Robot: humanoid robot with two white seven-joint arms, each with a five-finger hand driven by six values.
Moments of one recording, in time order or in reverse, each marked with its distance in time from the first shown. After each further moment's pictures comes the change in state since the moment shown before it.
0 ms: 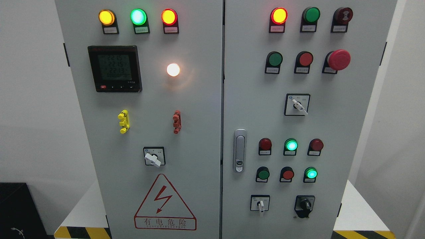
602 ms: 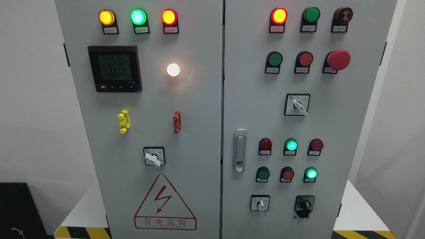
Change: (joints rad) left arm 0.000 0.000 0.000 0.000 0.000 0.000 0.000; right arm 0.000 0.000 0.005 0.000 0.000 -0.004 0.000
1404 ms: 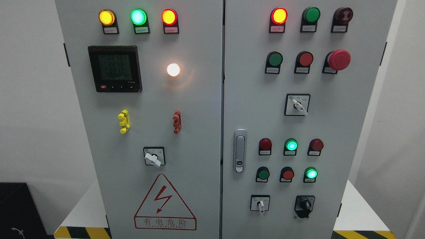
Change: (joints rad) left arm 0.000 0.000 0.000 0.000 0.000 0.000 0.000; right arm 0.094 -0.062 0.132 -0.161 0.141 -0.042 -0.077
